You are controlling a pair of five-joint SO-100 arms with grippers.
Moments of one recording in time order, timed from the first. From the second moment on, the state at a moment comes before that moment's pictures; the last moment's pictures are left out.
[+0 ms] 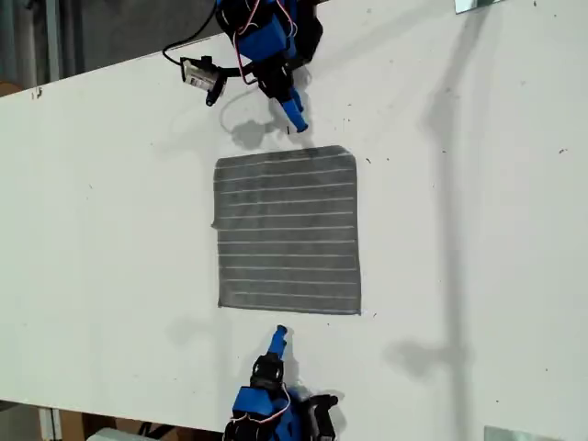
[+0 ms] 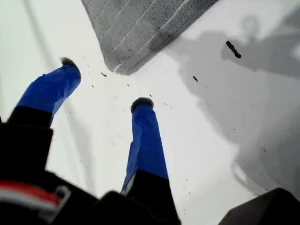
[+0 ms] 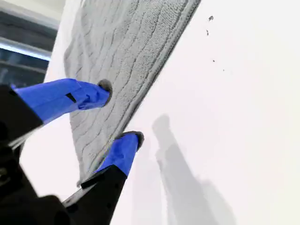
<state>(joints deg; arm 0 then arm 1) -12.4 198.6 178.4 75.3 -66.7 -12.4 188.4 163.7 84.8 87.0</state>
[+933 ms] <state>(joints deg) -7.6 198.6 178.4 74.6 -101.2 -4.0 184.0 160.2 74.6 82.6</state>
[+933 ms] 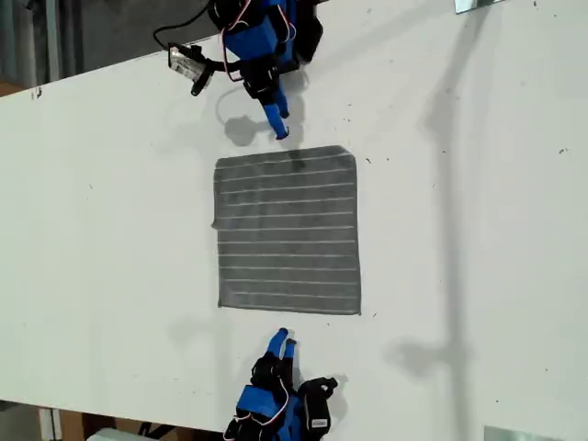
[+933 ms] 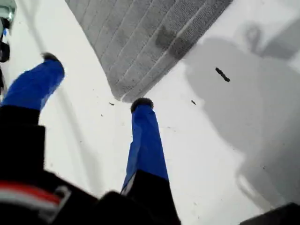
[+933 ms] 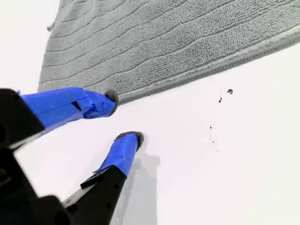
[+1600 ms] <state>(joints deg) -18.6 197.9 177.5 75.9 -87.4 -20.2 83.9 112.2 66.8 80.9</state>
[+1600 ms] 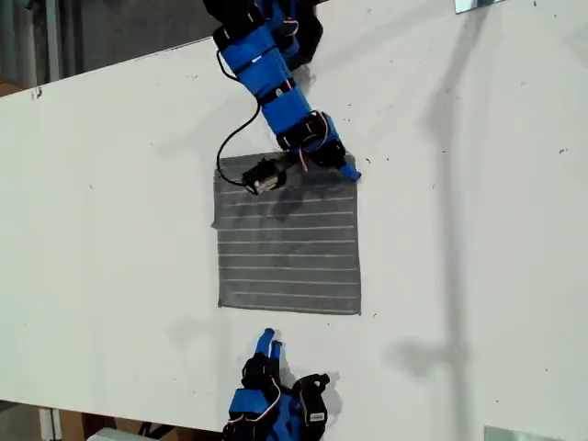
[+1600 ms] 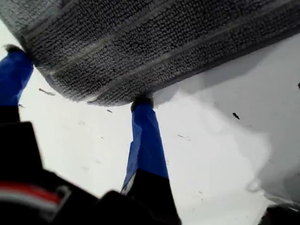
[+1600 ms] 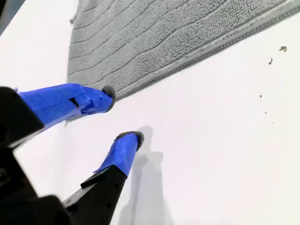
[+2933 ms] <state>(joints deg) 14.1 100.7 115.7 65.0 -95.7 -22.1 77.8 107.8 60.1 82.8</state>
